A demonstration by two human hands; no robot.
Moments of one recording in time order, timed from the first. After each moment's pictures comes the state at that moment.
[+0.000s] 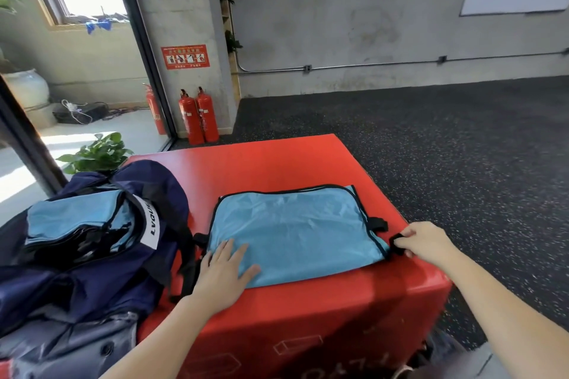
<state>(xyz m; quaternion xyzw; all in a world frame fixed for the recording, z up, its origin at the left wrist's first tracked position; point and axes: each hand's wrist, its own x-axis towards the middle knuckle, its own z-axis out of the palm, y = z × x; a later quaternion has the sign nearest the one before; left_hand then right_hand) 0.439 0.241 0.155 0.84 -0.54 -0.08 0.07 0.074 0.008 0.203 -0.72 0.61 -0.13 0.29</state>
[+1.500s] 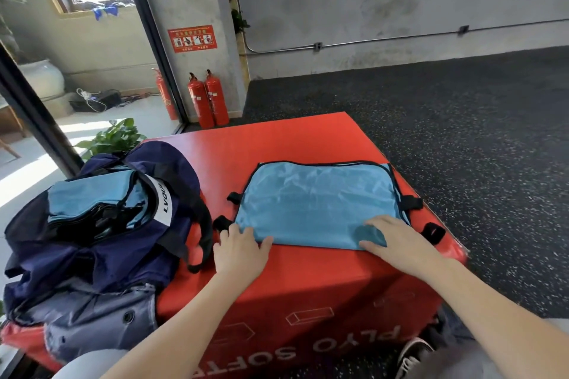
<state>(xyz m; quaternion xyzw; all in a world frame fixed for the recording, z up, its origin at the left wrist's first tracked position) 0.406 0.236 0.160 0.90 -0.43 0.02 0.08 0.112 0.068 0.171 -0.89 0.41 -0.08 0.16</state>
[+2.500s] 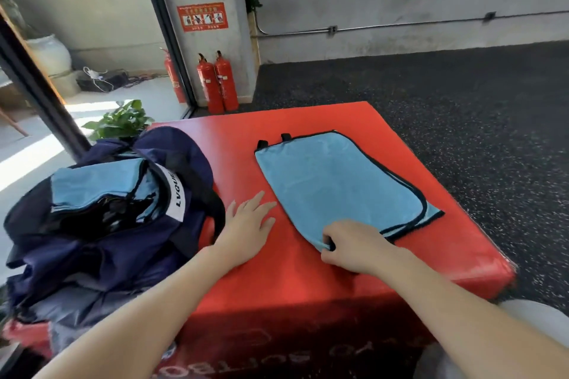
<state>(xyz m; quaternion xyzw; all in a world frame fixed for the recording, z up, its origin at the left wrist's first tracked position) 0.479 0.207 0.158 0.79 -0.58 -0.04 0.17 0.244 0.115 0.204 -0.93 0.33 0.04 0.14</state>
